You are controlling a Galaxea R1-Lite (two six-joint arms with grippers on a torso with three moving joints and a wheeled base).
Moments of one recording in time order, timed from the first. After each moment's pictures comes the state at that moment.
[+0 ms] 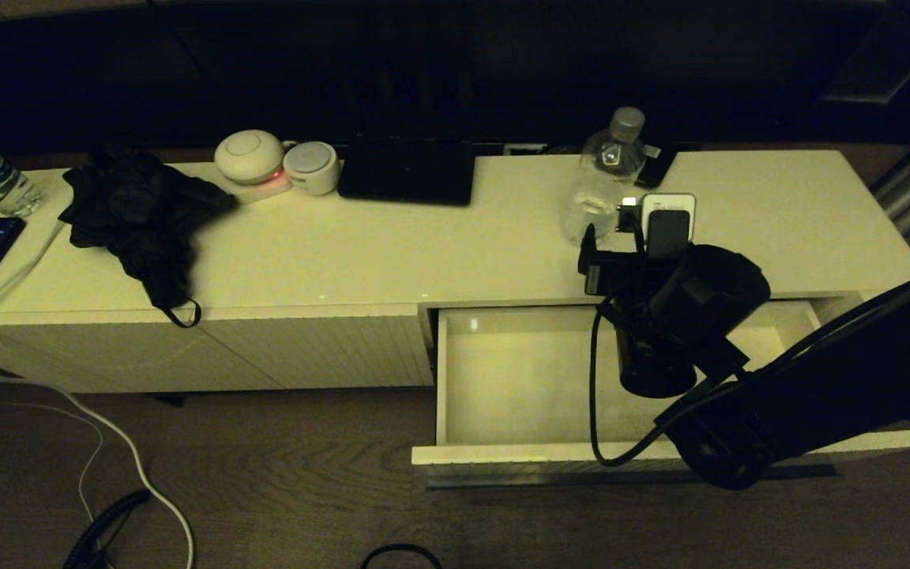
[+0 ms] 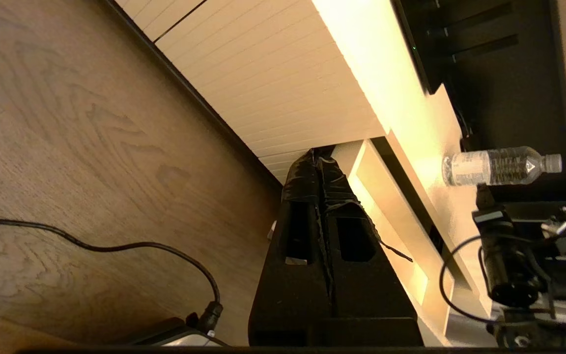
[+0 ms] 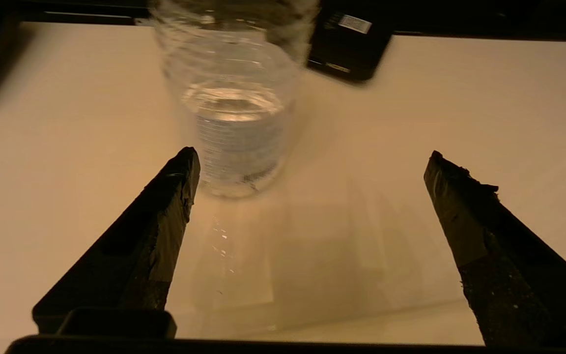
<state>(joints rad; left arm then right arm) 0.00 0.00 0.00 -0.02 0.02 -0.99 0.58 2.09 -1.02 -1.47 -0.76 -0.27</state>
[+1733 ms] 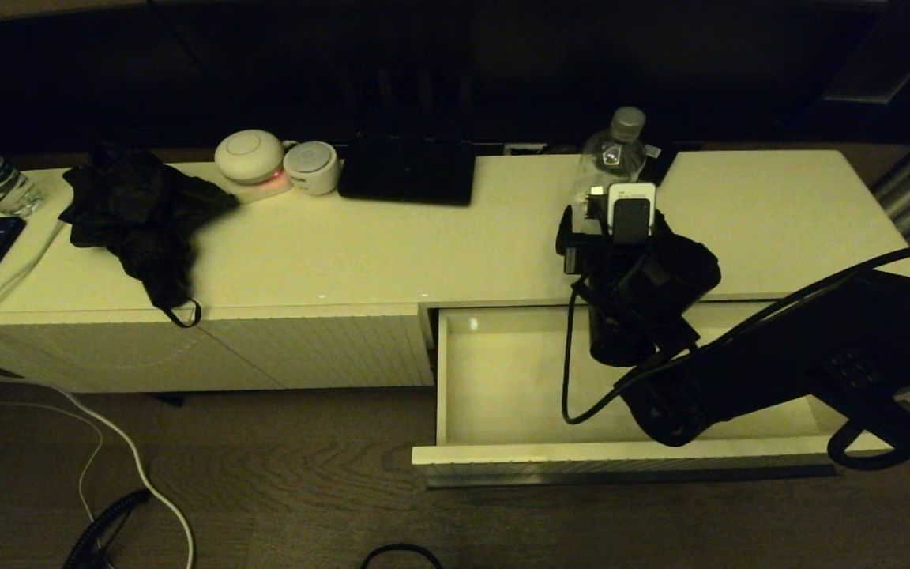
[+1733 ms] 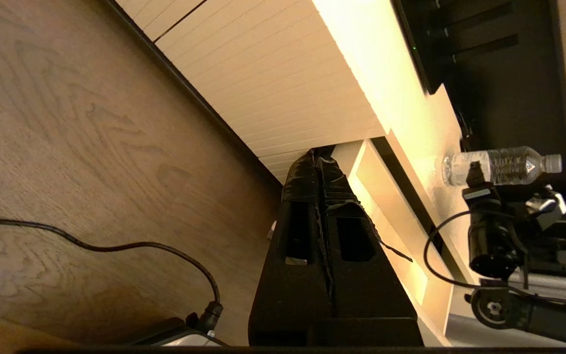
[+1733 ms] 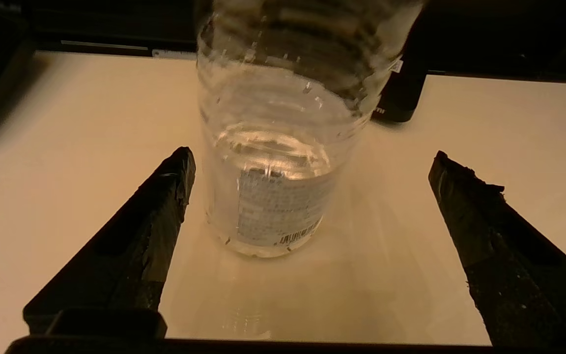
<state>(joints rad) 0.00 0.00 0.00 -0.02 0.02 -0.99 0.55 2.23 -1.25 -1.47 -0.69 -0.35</state>
